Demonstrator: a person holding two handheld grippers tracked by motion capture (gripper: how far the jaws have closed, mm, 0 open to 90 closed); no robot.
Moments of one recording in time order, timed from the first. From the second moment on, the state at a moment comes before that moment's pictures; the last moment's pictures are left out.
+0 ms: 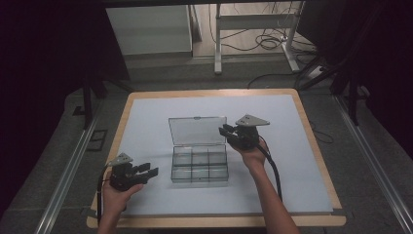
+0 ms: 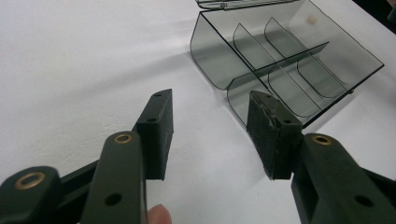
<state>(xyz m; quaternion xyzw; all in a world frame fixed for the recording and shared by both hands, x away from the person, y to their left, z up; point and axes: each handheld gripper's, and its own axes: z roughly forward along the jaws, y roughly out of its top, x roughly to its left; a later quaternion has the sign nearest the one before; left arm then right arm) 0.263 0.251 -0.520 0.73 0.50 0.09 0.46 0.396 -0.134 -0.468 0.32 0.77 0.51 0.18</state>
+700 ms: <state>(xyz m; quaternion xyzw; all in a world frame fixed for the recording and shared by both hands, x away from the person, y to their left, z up) 0.263 0.251 -0.521 0.73 0.50 0.09 0.45 0.411 -0.138 -0.477 0.35 0.77 0.51 0.16</state>
